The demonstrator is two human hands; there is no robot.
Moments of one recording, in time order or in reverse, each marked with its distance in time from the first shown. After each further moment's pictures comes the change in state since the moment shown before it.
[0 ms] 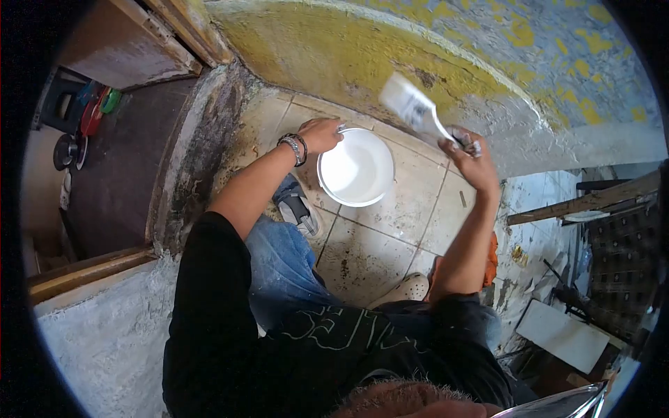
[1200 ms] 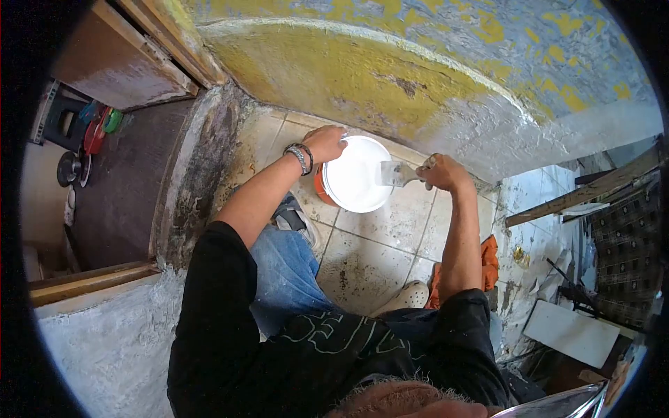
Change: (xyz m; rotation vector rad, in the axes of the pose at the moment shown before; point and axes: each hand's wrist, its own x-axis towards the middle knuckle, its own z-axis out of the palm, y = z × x) left_hand 0.017 0.032 0.004 0.102 0.090 0.062; right_hand 0.011 0.042 0.019 -0.473 -0.328 0.413
